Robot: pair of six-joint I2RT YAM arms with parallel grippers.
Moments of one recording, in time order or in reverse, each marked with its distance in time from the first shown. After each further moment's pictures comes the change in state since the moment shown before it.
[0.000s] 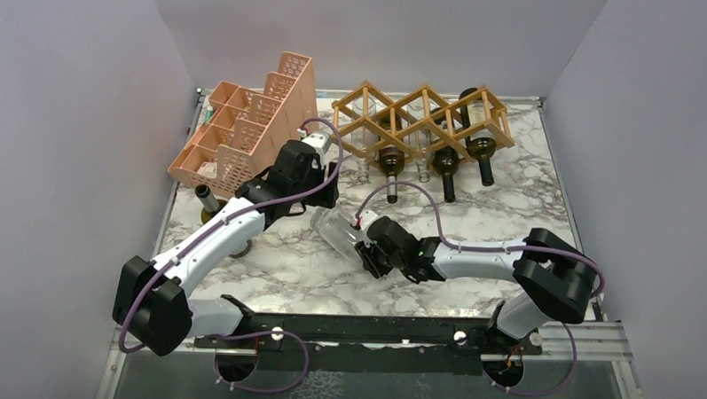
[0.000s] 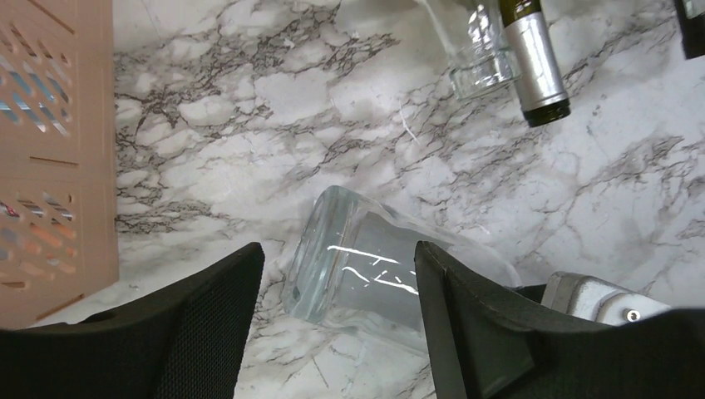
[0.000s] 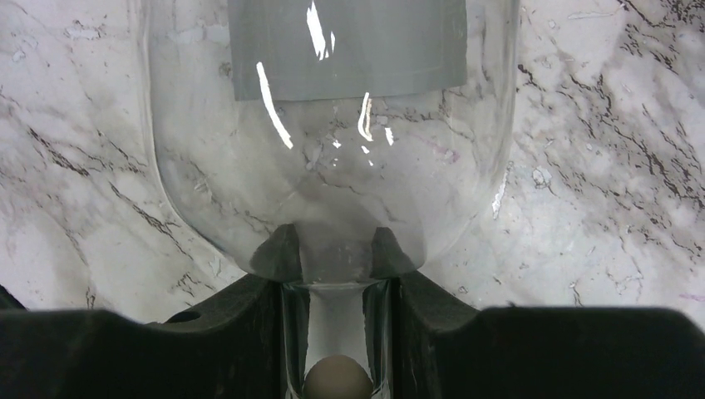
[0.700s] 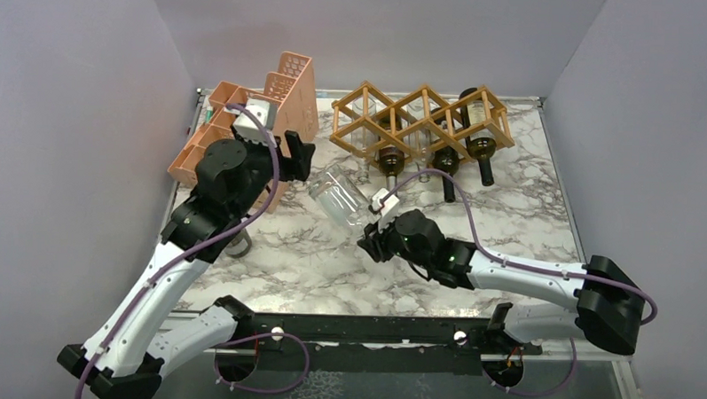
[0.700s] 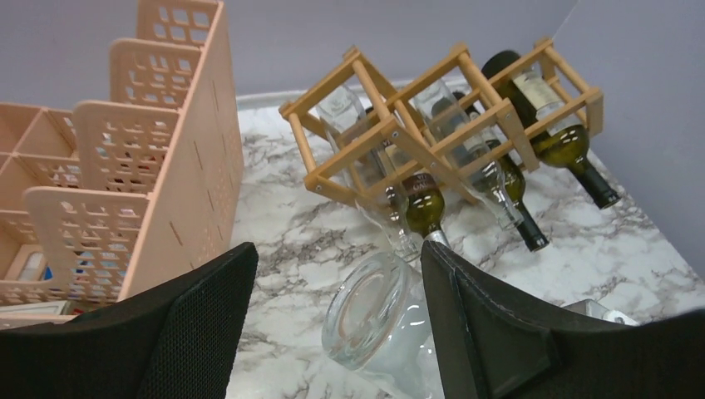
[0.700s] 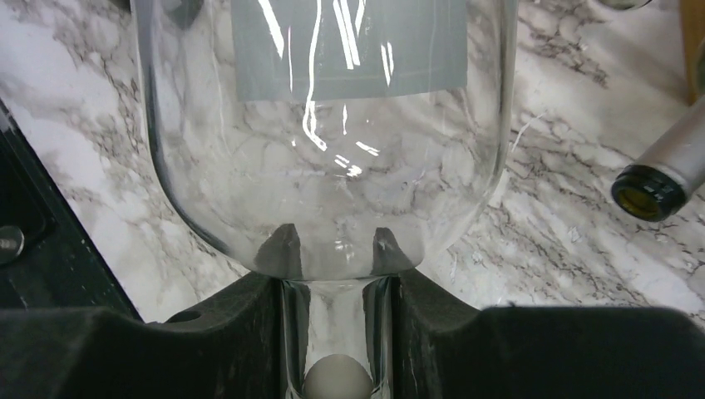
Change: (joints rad) left arm 0.000 -0.351 0.175 0.024 -0.135 0.072; right arm 0.000 -0.301 -0.071 0.151 0.022 -0.019
